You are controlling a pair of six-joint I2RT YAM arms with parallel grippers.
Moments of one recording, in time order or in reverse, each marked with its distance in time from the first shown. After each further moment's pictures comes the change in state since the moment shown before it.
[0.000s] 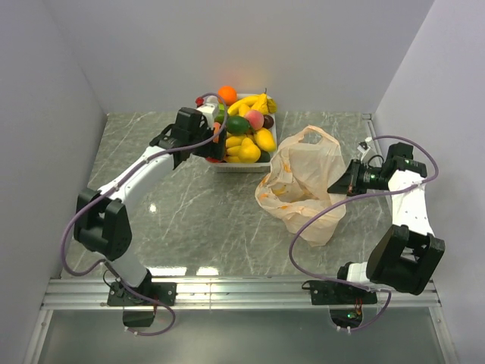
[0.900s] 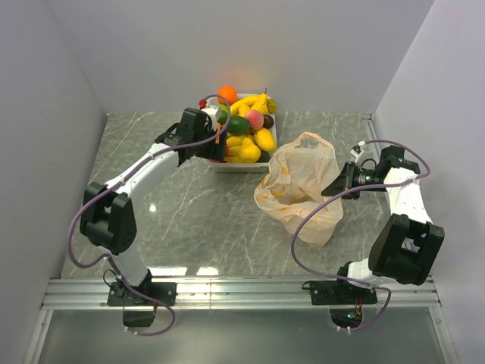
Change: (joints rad) left arm -0.010 0.089 0.051 -0.035 -0.031 -0.029; right arm 0.030 0.071 -0.027 0.000 -0.067 0.001
